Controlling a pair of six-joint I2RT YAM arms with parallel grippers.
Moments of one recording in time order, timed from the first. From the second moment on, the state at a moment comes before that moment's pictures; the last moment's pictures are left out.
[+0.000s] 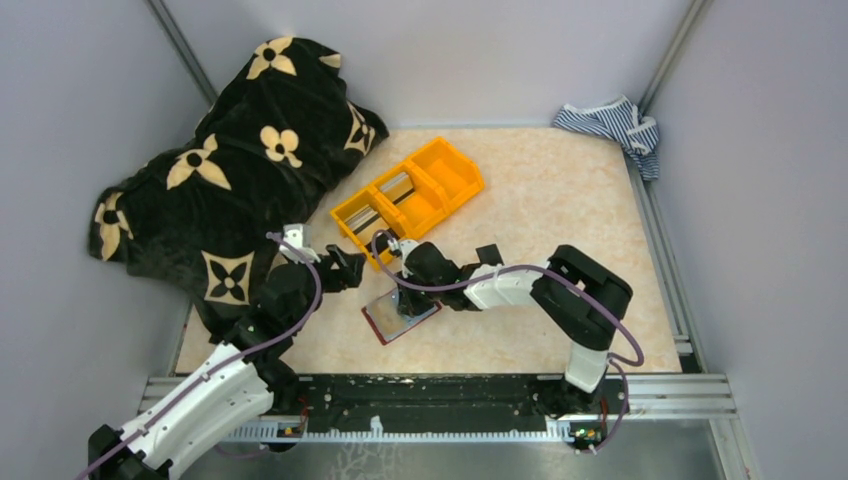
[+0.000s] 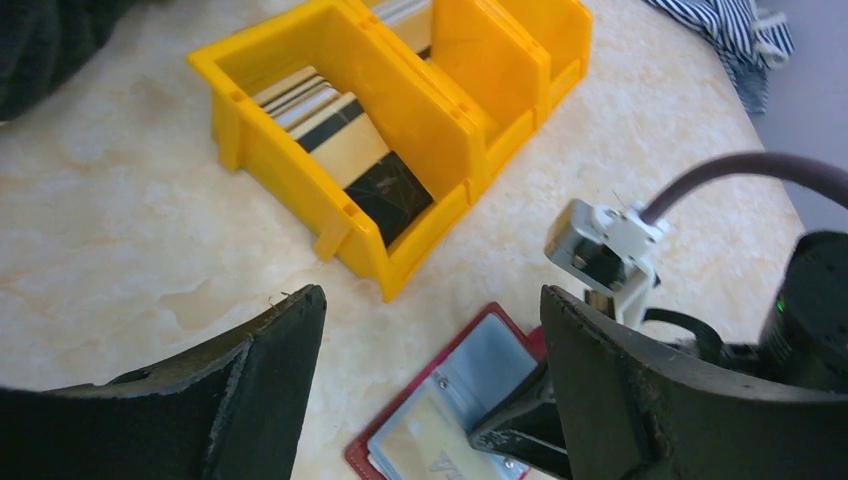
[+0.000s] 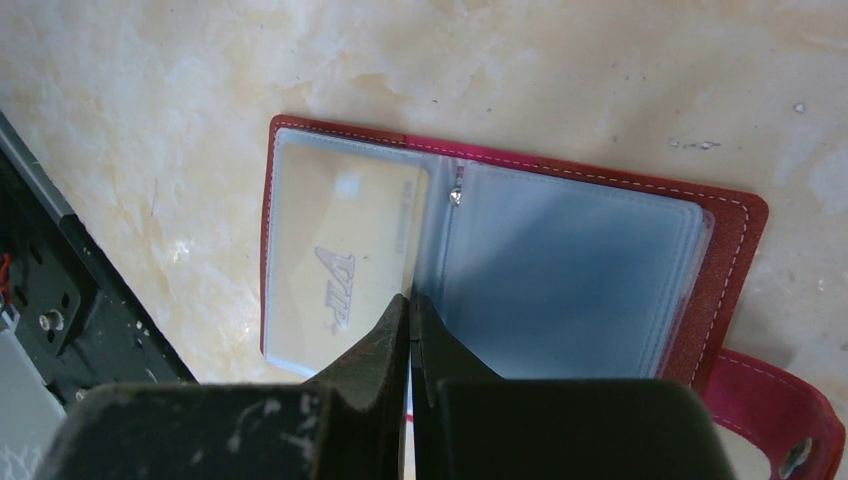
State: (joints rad) left arm -0.65 0.58 0.37 -0.01 -0.37 -0.52; right arm 0.99 1.76 0.88 0.09 -0.18 0.45
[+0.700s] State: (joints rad) left arm -0.72 0.52 0.35 -0.25 -0.19 -0.65; right arm 0.86 1.82 0.82 0.30 -0.33 0.59
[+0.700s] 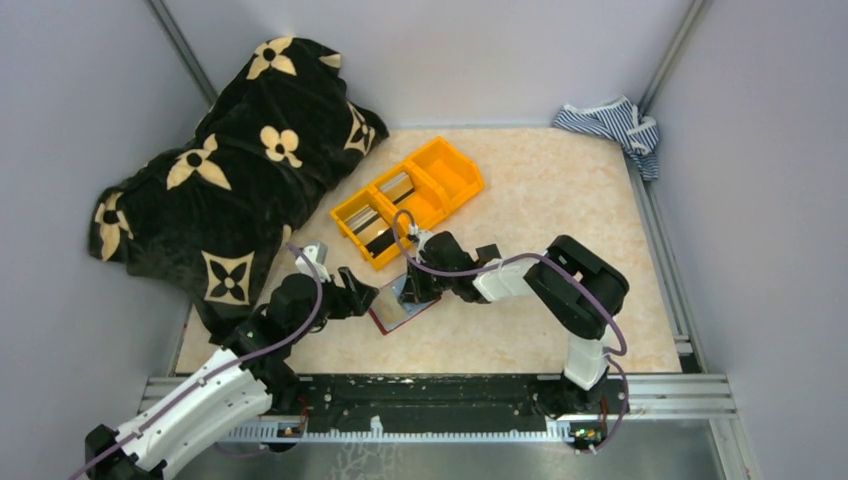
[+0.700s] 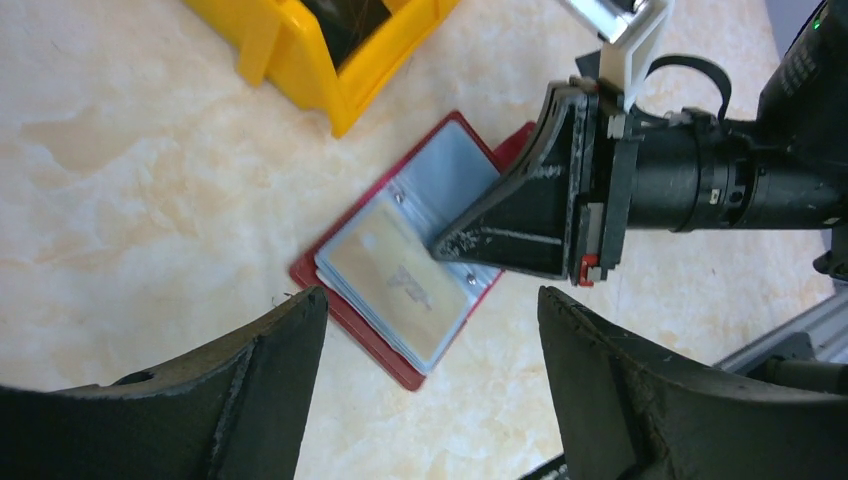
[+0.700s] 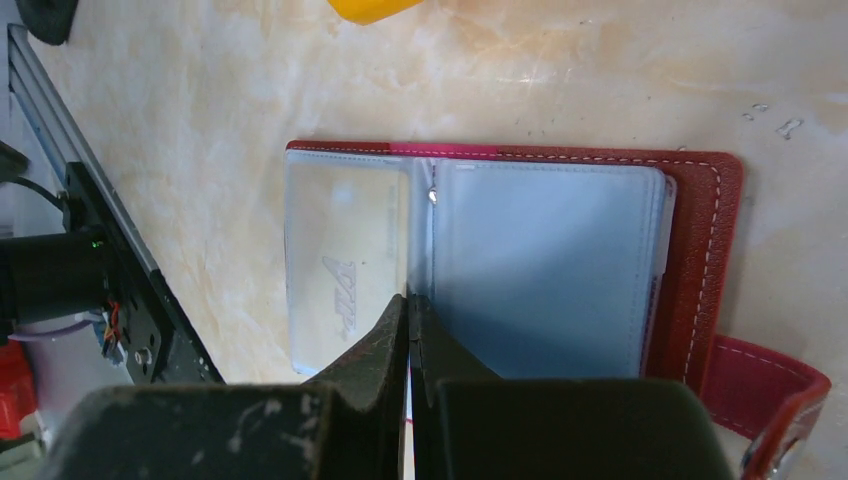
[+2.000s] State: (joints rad) left arm -0.72 0.72 0.11 0.16 -0.05 -0.97; right arm 0.85 1.83 0.82 0.33 -0.33 0.60
